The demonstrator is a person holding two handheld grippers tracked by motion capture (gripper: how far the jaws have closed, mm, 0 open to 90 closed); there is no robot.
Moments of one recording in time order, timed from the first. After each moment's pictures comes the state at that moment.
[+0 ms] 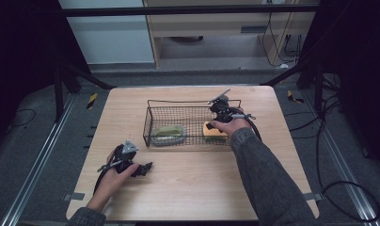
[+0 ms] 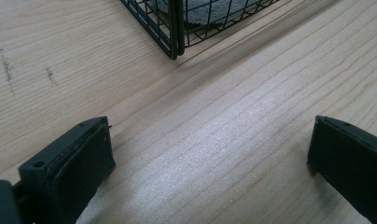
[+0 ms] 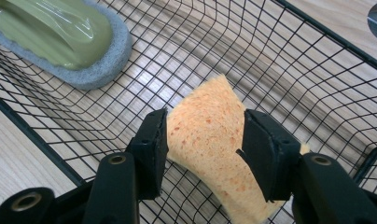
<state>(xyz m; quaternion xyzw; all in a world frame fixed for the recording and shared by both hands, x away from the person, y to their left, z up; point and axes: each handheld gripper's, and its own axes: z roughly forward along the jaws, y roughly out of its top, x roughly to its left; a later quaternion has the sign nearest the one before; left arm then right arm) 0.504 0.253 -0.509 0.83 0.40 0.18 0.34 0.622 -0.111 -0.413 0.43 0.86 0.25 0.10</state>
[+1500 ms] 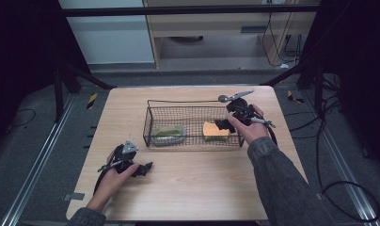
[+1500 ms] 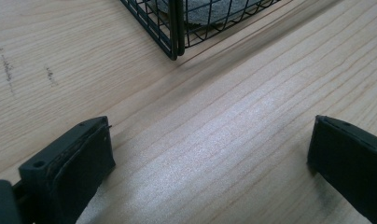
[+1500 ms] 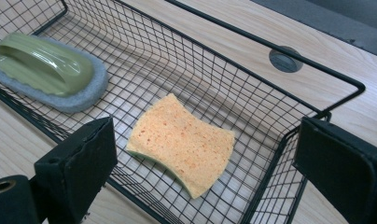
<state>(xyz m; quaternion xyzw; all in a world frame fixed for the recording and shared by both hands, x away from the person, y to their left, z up) 0.504 0.253 -0.509 0.83 0.40 0.18 0.34 0.581 -0.153 -0.379 0.44 0.81 0.32 0.21</state>
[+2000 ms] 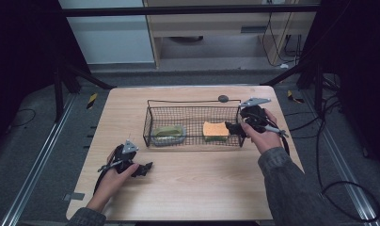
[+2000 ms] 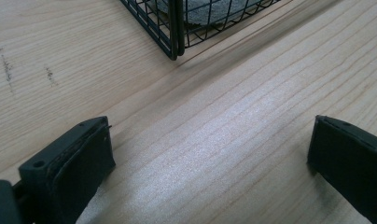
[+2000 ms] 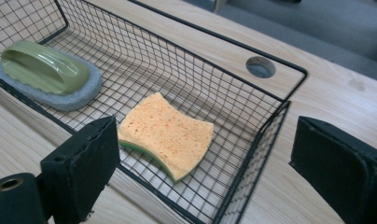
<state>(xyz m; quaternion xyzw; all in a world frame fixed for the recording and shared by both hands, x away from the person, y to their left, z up) 0.504 0.253 -0.509 0.83 0.40 0.18 0.34 0.548 -0.187 -0.376 0.43 0.79 0.37 0.24</state>
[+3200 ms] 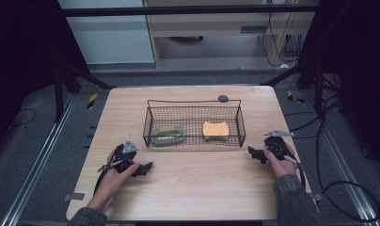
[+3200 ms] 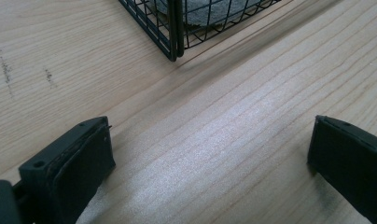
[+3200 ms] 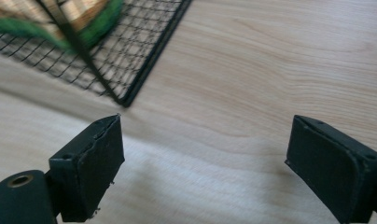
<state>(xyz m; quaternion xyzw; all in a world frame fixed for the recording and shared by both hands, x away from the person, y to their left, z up) 0.504 0.252 -0.509 0.83 0.40 0.18 0.34 0.523 -0.272 -0.498 0.55 0.73 0.35 0.21</state>
